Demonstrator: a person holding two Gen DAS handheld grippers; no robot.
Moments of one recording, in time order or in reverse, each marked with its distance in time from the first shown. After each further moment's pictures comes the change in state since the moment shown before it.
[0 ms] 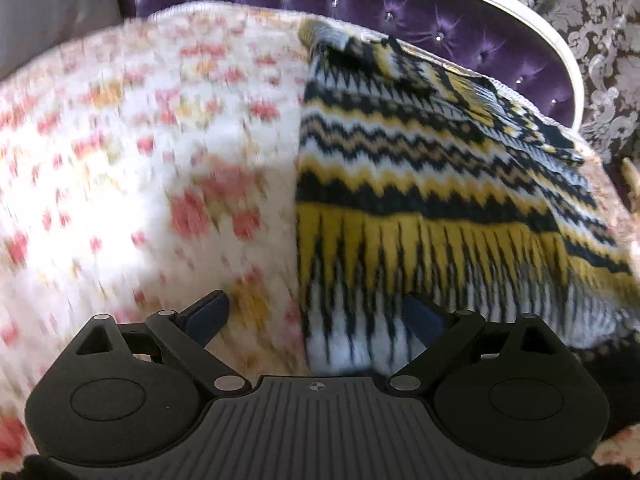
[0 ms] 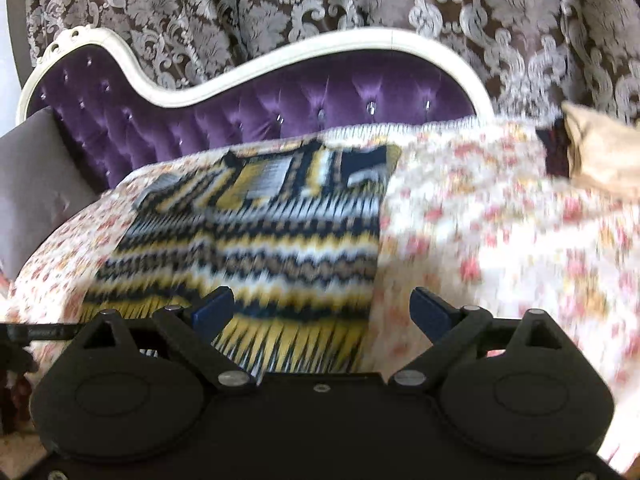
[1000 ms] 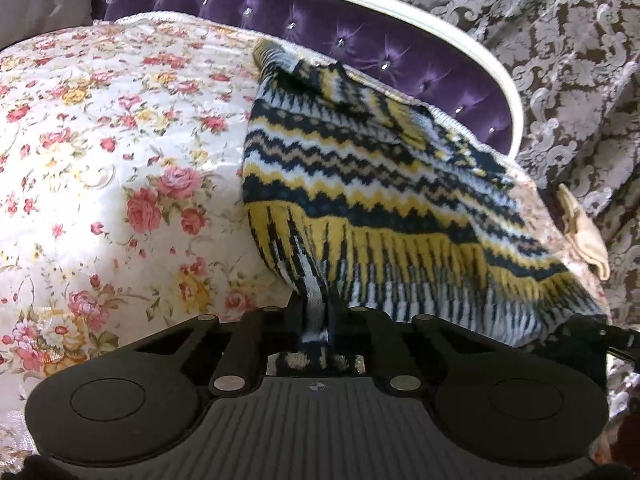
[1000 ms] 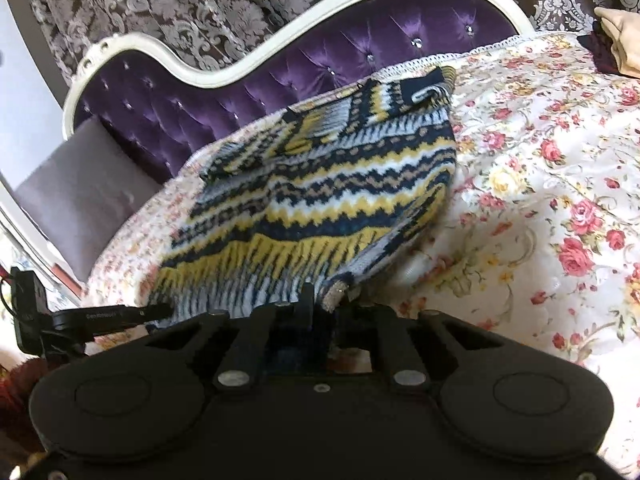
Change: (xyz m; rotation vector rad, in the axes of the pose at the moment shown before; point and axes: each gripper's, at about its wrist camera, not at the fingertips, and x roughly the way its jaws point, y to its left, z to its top) left arm -0.025 -0.005 -0.011 -0.028 -0.081 -0.202; right arm 0.007 0.014 -0.039 0.134 0.053 0.226
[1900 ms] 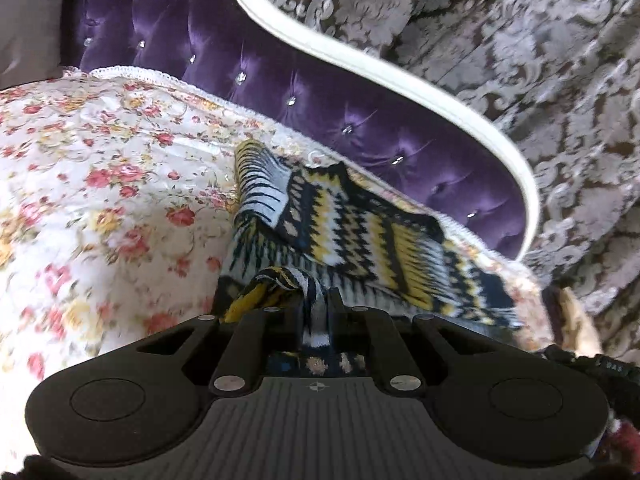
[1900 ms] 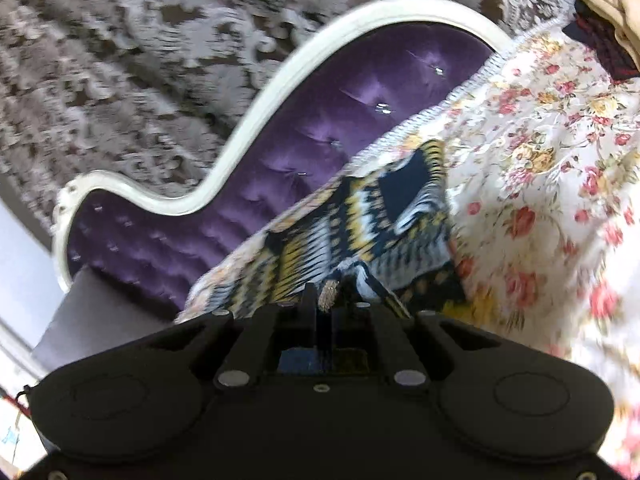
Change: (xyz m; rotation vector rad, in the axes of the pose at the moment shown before) left arm 0.060 0.001 0.137 -0.071 -0.100 -0.010; right arm 0.076 -0.074 0.120 0.312 -0.135 0.047
